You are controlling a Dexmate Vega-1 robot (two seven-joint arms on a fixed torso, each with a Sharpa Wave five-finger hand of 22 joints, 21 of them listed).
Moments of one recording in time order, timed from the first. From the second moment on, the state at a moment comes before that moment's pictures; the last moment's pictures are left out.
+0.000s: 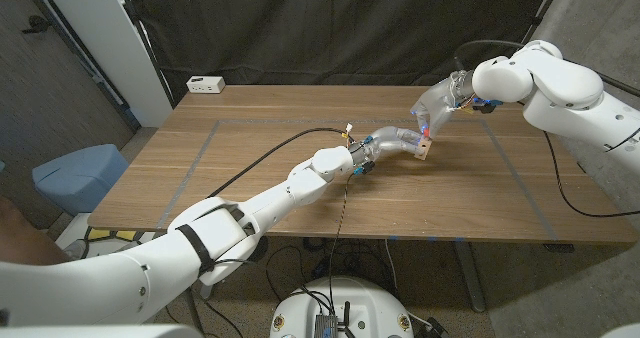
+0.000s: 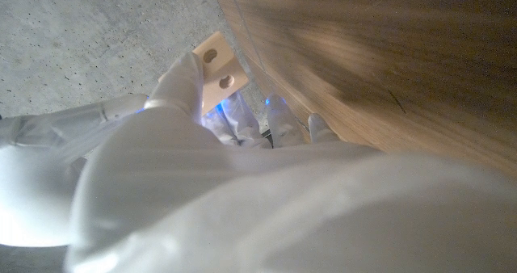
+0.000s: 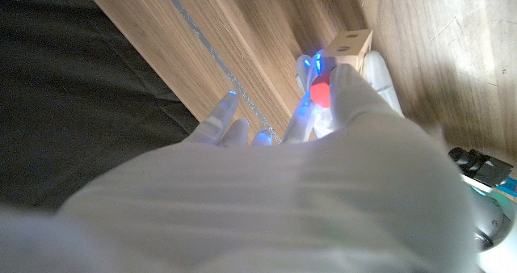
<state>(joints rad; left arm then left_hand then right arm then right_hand) 0.41 0.04 0.86 -0.80 -0.22 -0.39 -0.27 0.97 0.06 0.32 -0.17 0.31 0.78 -0.16 0.39 0.20 0.75 -0.21 0.39 0.63 0.42 -0.05 0.22 0.25 0.07 0.16 0.19 0.17 -0.51 -1.10 -0.54 -2.10 -0.69 -0.11 0.95 0.88 -0.12 0.48 -0.17 0.19 0.65 -0.20 0.62 0.30 0.18 -0.15 0.21 0.21 0.15 -0.04 0.22 0.22 0.46 -0.05 0.19 0.17</state>
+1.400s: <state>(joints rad) 0.40 0.03 0.86 -0.77 -0.22 -0.40 -0.28 0.96 0.06 0.33 -0.18 0.31 0.78 -0.16 0.39 0.20 0.76 -0.21 0.39 0.62 0.42 -0.05 0.22 0.25 0.07 0.16 0.19 0.17 -0.54 -1.12 -0.52 -2.09 -0.67 -0.13 0.91 0.90 -0.10 0.49 -0.16 0.19 0.73 -0.17 0.67 0.31 0.24 -0.14 0.22 0.21 0.20 -0.04 0.24 0.23 0.51 -0.05 0.20 0.17</state>
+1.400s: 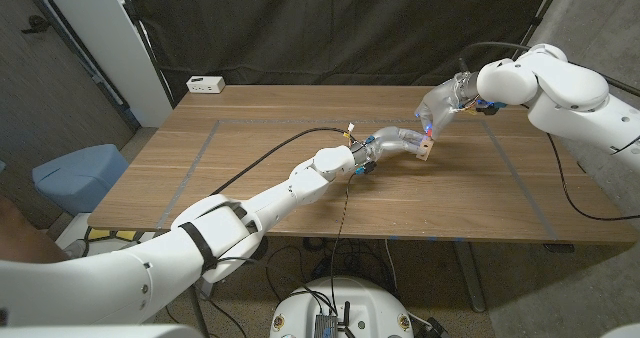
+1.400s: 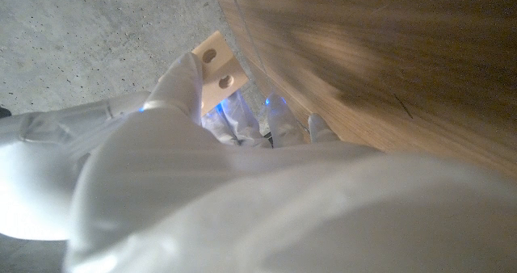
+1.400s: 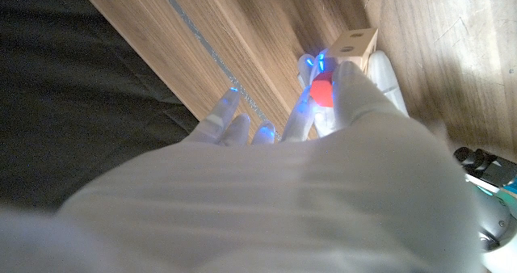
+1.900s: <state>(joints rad) 0.40 0.02 0.86 -0.76 -0.22 -0.40 -0.29 0.96 0.06 0.33 -0.18 0.31 0.78 -0.16 0.39 0.20 0.75 -0.20 0.39 0.62 0.42 -0.05 0.22 0.25 0.07 0.16 0.19 0.17 -0.56 -1.13 -0.51 -2.11 -0.66 -0.16 0.90 0.89 -0.09 0.49 -0.15 0.18 0.74 -0.16 0.68 0.32 0.26 -0.14 0.22 0.21 0.22 -0.04 0.24 0.24 0.52 -0.05 0.20 0.17</state>
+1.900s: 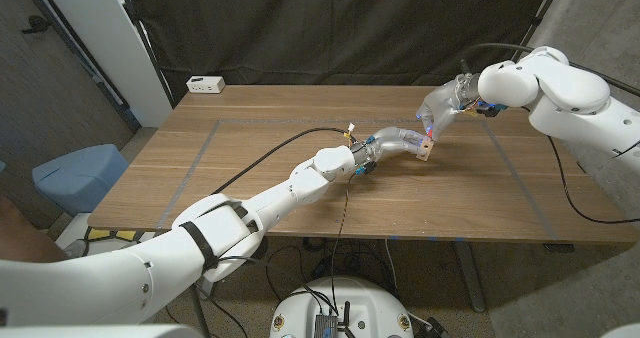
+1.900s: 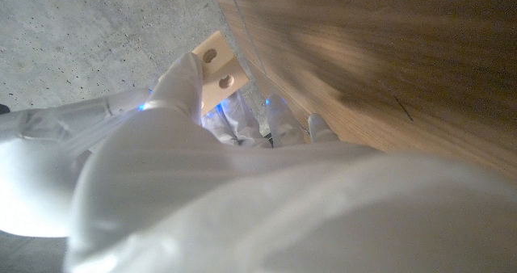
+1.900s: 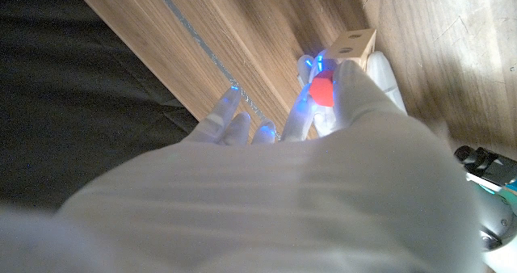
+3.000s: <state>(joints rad) 0.39 0.02 0.86 -0.75 -0.22 -0.40 -0.30 0.96 0.05 0.33 -0.18 0.31 0.78 -0.16 0.38 0.20 0.75 -0.21 0.40 0.62 0.43 -0.05 0.22 0.25 0.07 0.16 0.19 0.17 -0.59 -1.14 -0.51 -2.13 -0.66 -0.22 0.87 0.83 -0.08 0.48 -0.13 0.18 0.77 -0.12 0.70 0.30 0.30 -0.12 0.22 0.21 0.25 -0.04 0.25 0.24 0.56 -0.05 0.20 0.17</state>
